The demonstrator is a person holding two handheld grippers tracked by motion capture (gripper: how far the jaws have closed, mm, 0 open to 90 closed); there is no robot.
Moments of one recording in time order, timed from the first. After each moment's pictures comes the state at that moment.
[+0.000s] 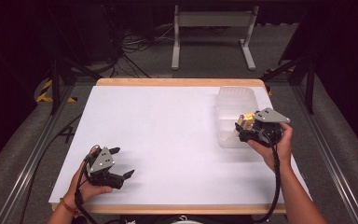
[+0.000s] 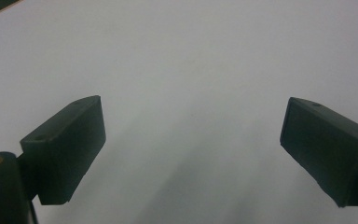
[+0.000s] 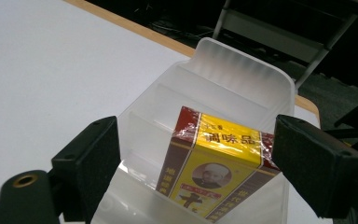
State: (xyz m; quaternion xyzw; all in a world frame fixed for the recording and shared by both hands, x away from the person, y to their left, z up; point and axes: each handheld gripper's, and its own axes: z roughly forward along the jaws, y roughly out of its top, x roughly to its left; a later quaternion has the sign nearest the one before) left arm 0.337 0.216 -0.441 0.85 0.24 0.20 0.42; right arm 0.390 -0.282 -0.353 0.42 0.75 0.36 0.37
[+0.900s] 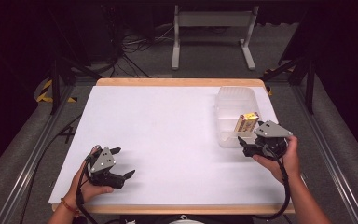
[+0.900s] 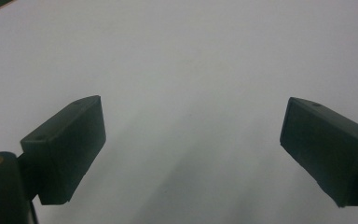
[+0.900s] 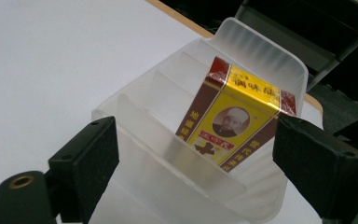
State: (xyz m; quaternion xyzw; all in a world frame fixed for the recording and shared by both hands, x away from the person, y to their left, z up) left arm 0.337 0.214 -0.441 0.85 0.24 0.20 0.42; right arm 0.357 -0.287 -0.362 0.36 0.79 0.33 0.37
